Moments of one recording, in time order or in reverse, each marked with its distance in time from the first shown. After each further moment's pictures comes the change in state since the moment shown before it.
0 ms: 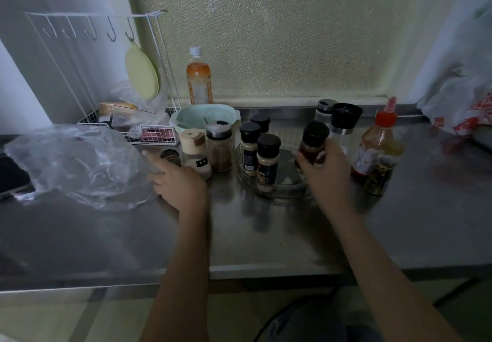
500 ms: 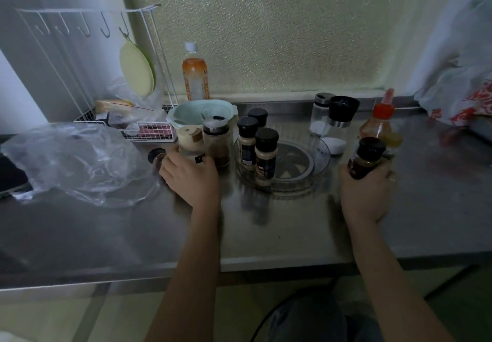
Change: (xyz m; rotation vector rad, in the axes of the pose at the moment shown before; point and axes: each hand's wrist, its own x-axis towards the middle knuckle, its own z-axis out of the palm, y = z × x) left_hand -0.022 0.007 0.009 -0.040 0.171 0.341; right_hand -0.021 0.039 -0.029 -0.258 0.374 0.474
